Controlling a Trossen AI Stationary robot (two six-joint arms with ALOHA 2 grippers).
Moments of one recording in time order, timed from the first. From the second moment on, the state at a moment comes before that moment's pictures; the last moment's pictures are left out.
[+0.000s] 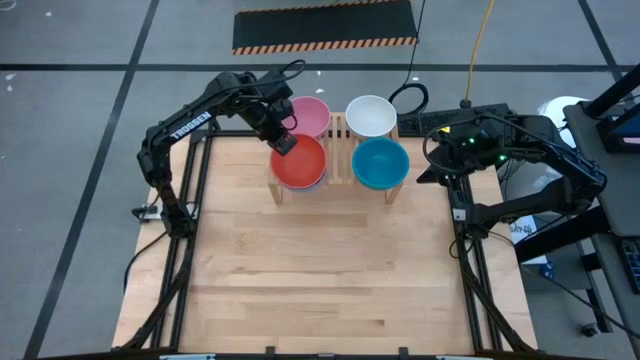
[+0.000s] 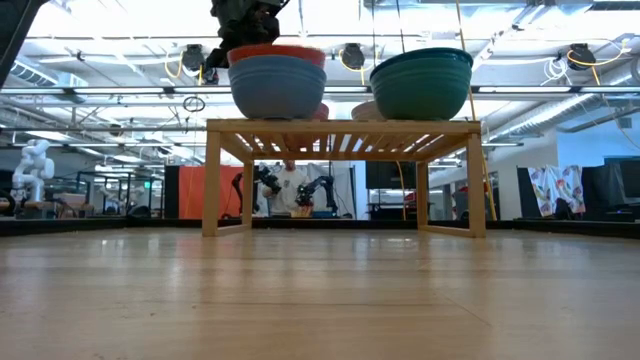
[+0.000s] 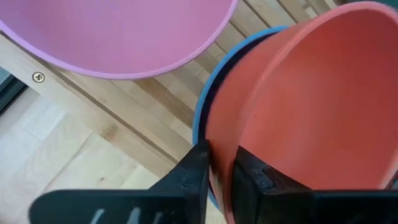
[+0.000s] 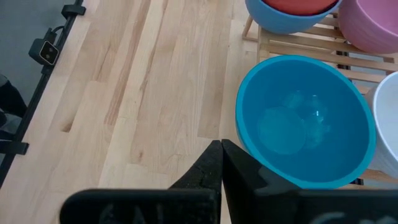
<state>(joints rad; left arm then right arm) 0.55 1.78 2.04 -1.47 0.20 -0.21 -0.21 1.12 1.65 -1.42 -0.19 -0.30</state>
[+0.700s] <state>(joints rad) 0.53 1.78 2.04 -1.46 0.19 -0.20 -0.21 1.12 1.65 -1.40 -0.19 -0.30</state>
